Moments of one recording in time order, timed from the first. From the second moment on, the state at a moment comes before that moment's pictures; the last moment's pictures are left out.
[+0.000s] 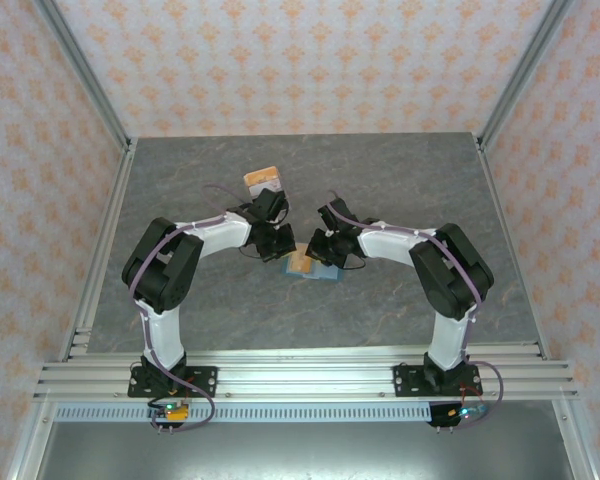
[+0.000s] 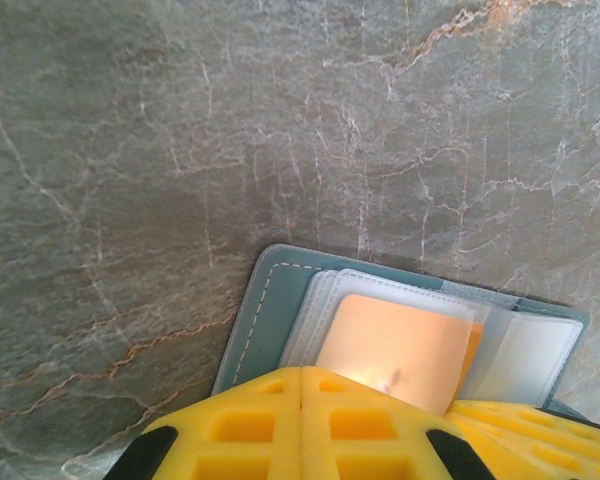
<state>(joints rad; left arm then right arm) -0.47 1.92 1.17 -0.39 0.30 -0.88 0.61 1.85 1.08 -0.28 -0.29 0.98</state>
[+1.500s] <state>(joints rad) -0.47 1.89 1.12 -0.34 0.29 -0.88 0.59 1.80 0.99 -0.14 -0.33 1.01</state>
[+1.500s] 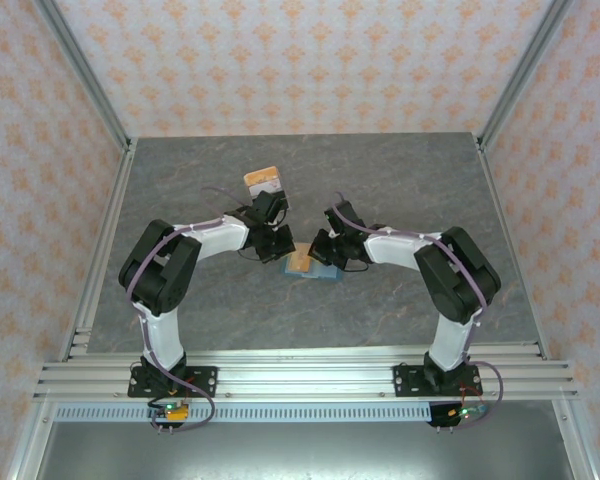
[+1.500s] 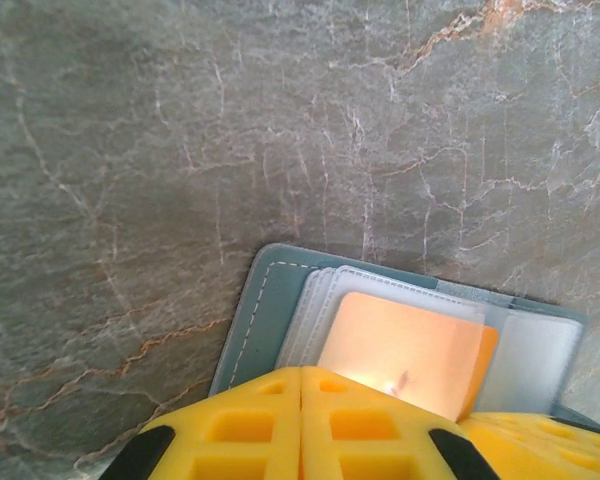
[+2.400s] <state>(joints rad) -0.48 1.82 1.12 -0.40 0.28 -0.87 0.59 1.78 0.97 -0.19 -0.27 0.98</state>
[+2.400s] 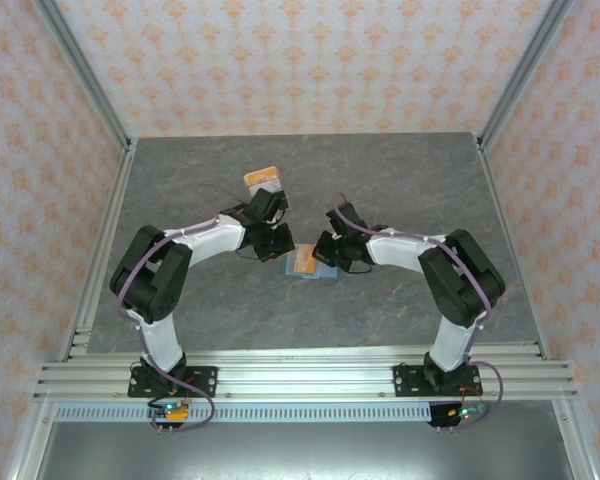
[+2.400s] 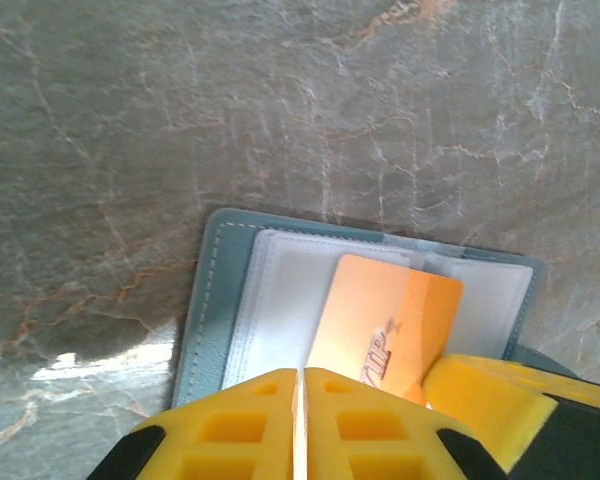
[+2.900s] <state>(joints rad) -0.51 1.87 1.14 -0.42 0.26 -0.86 0.59 1.77 0.97 -0.19 -0.28 0.98</state>
